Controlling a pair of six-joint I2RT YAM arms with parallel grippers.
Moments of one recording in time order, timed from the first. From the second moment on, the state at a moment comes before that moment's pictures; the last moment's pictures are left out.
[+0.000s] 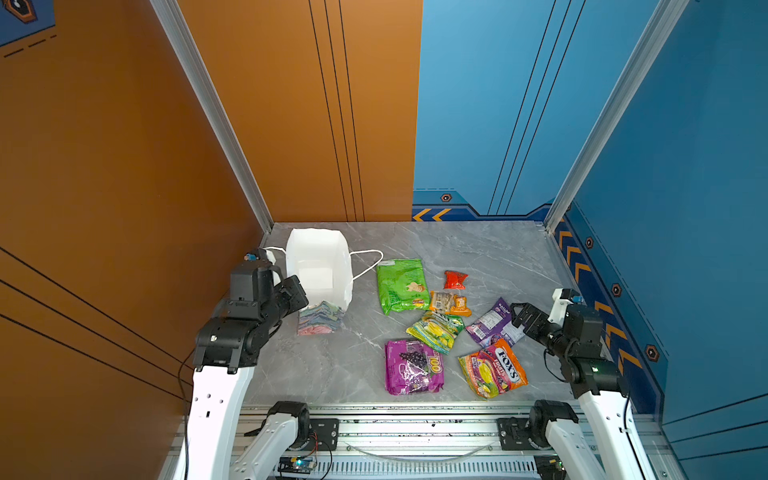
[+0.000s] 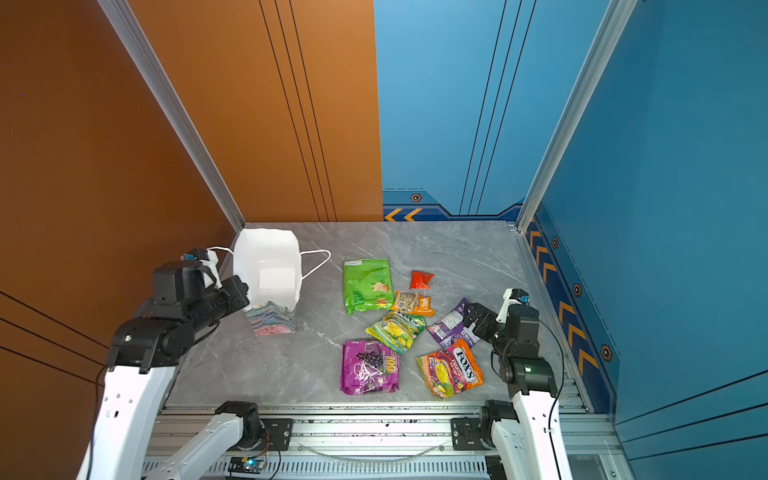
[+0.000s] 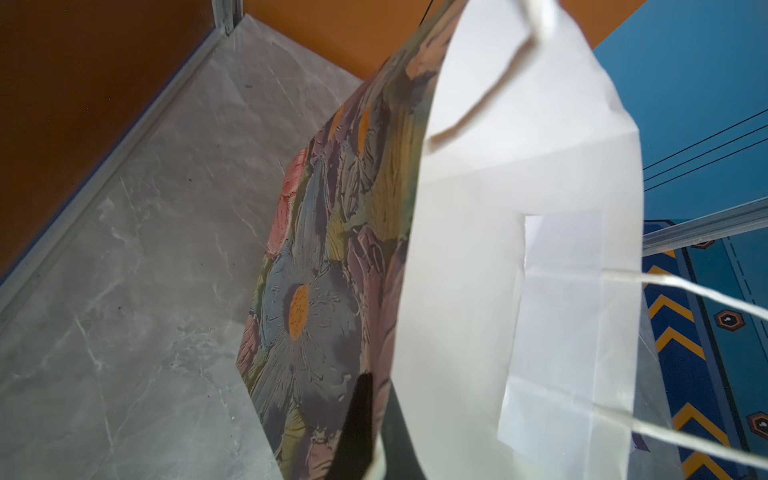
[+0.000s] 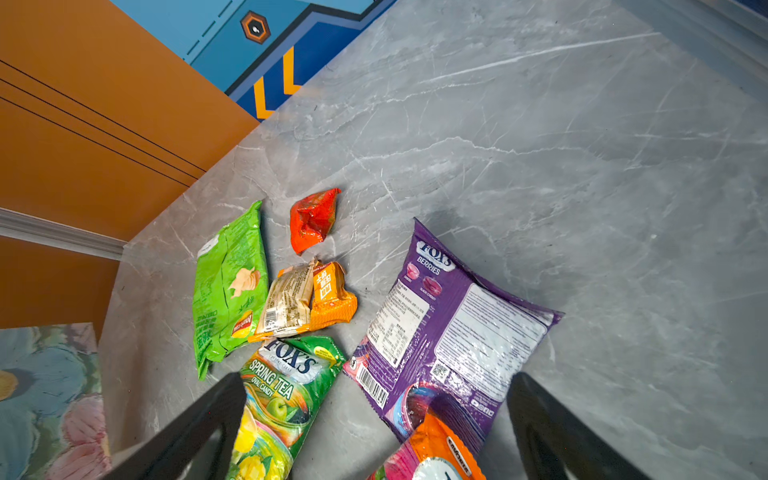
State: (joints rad) left arm -0.07 0.84 1.25 -1.03 -0.02 -0.49; right arm -0.07 0.63 0.57 -0.58 -0.22 0.52
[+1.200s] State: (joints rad) left arm -0.03 0.65 1.00 -0.92 -0.08 -0.46; right arm 0.87 1.81 1.29 -0.42 0.33 1.14
